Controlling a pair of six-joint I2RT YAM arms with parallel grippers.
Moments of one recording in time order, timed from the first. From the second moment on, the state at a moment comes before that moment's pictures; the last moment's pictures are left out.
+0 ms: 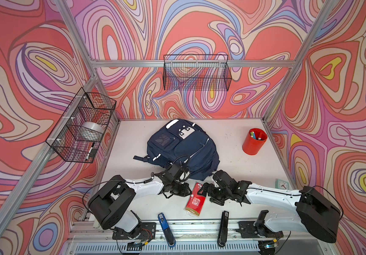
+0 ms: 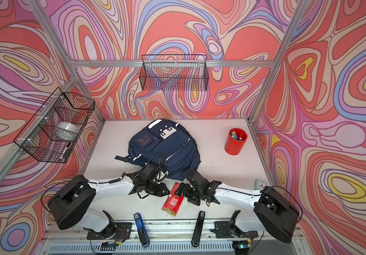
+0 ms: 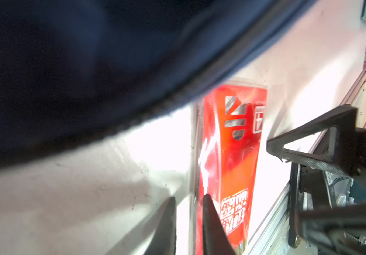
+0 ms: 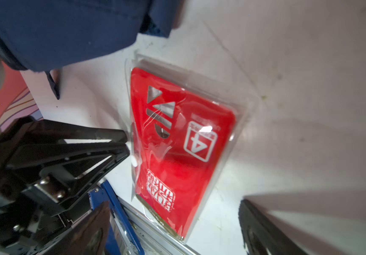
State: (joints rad) left arm -0.75 1.52 0.61 -0.17 0.44 -0.54; right arm 0.86 1.32 0.52 -0.15 -0.33 1.18
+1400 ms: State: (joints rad) left arm -0.77 1.23 0.77 -0.40 0.26 -0.55; right arm 0.88 1.04 0.50 -0.23 -0.28 1.05
